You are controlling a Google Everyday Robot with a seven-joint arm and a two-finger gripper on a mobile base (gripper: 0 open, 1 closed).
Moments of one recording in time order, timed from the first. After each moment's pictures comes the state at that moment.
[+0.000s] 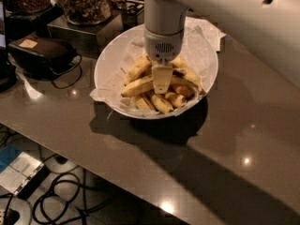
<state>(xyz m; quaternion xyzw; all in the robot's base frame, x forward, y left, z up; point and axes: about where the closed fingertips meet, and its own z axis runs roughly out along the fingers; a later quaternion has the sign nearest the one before) 0.540 -0.043 0.889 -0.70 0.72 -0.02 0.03</state>
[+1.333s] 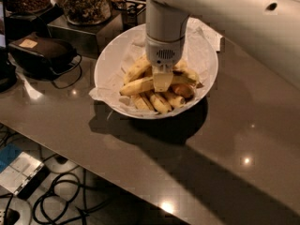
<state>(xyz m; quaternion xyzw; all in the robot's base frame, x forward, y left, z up) 0.535 -0.043 0.879 -0.70 0.72 -0.01 0.04</state>
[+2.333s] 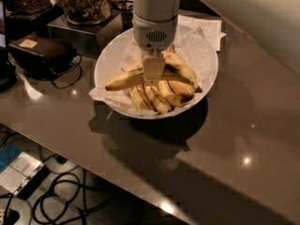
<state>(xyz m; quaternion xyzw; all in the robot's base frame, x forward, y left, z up) 0.526 -0.019 0.928 -0.71 0.70 -0.03 0.07</state>
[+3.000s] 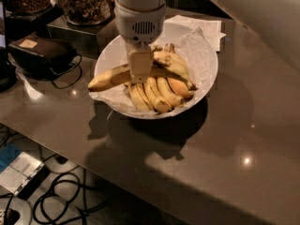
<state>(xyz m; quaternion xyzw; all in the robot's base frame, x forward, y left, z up) 0.506 0.014 0.958 -0.75 0.65 -0.03 0.09</state>
